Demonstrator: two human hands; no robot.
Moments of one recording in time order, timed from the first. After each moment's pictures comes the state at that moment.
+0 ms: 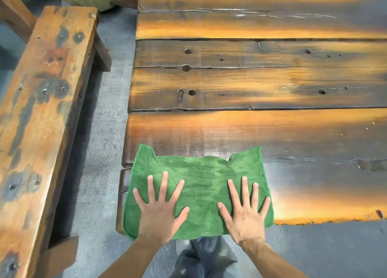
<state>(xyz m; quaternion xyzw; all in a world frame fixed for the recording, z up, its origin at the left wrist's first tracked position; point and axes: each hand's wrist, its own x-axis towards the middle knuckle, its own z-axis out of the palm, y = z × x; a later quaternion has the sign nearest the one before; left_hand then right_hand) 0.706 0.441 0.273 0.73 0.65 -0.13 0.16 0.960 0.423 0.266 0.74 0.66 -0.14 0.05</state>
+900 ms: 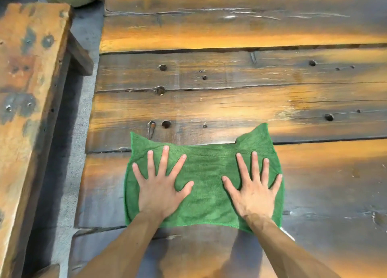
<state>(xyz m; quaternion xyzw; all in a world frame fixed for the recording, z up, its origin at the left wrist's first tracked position) 0.786 0.658 0.259 0.73 0.67 -0.07 0.10 1.035 0.639 0.261 0.78 0.61 -0.11 0.04</state>
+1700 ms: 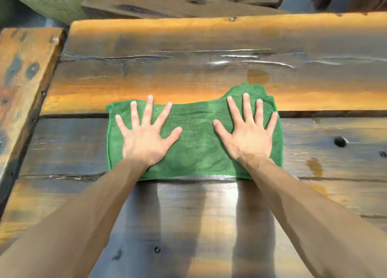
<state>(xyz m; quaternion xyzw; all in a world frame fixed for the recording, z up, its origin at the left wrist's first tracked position) 0.859 1.044 0.255 0.66 0.74 -0.05 0.07 1.106 1.066 0.255 0.72 0.69 -0.09 0.00</state>
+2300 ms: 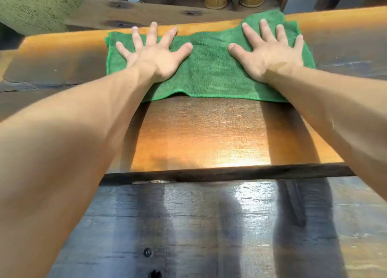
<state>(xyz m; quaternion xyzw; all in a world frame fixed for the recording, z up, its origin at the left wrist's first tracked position) 0.870 1.345 0.254 0.65 0.75 -0.01 0.10 1.116 1.346 0.248 0.72 0.69 -0.07 0.01</state>
